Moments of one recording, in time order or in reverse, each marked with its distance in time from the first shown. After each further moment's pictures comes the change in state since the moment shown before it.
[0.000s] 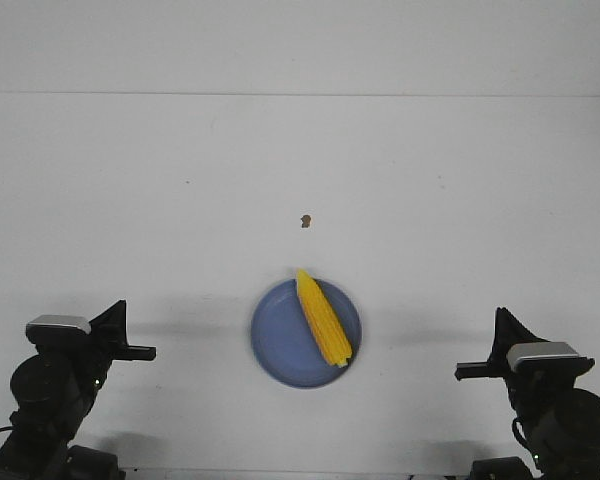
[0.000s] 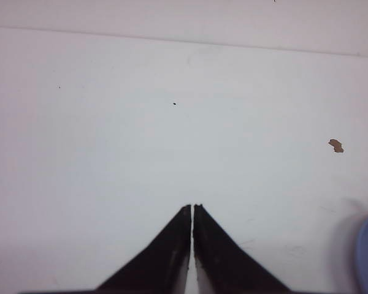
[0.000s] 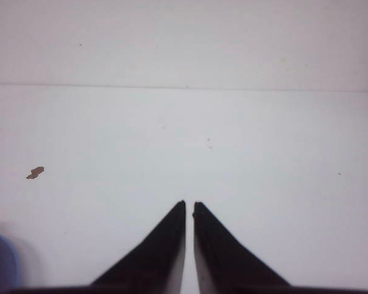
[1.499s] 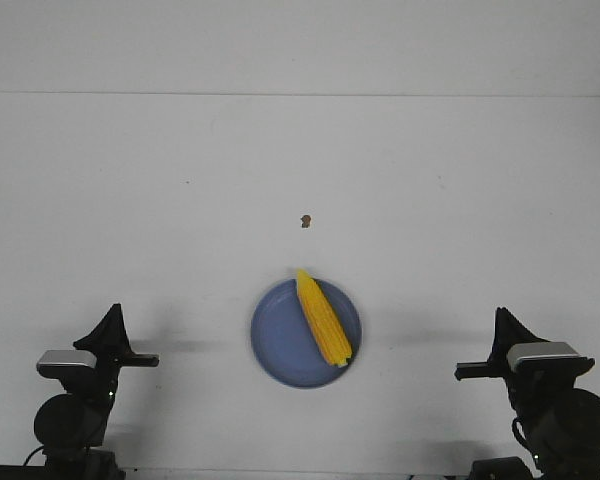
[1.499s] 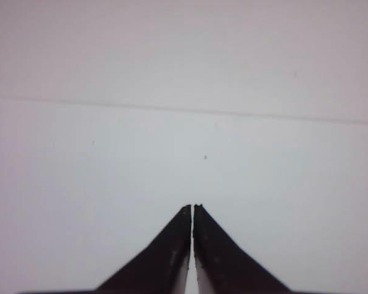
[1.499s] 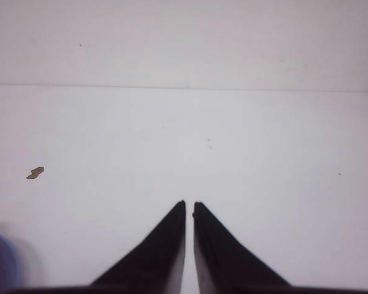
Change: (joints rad) left arm 0.105 -0.373 -0.519 0.494 0.000 0.072; right arm 0.000 0.000 0.000 0.000 0.000 0.000
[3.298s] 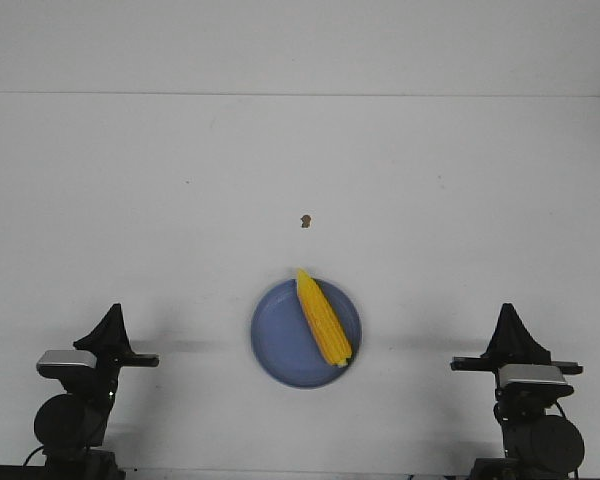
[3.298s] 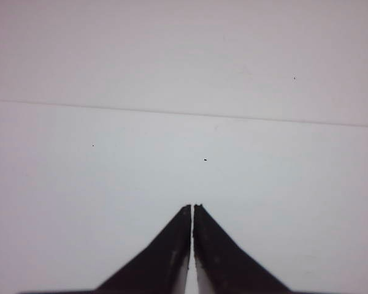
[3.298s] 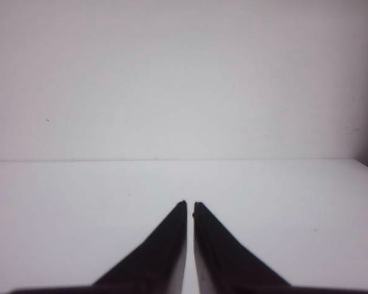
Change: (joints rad) left arm 0.000 0.000 0.000 0.000 0.000 0.000; right arm -0.091 -0.258 -0.454 0.535 0.000 -0.022
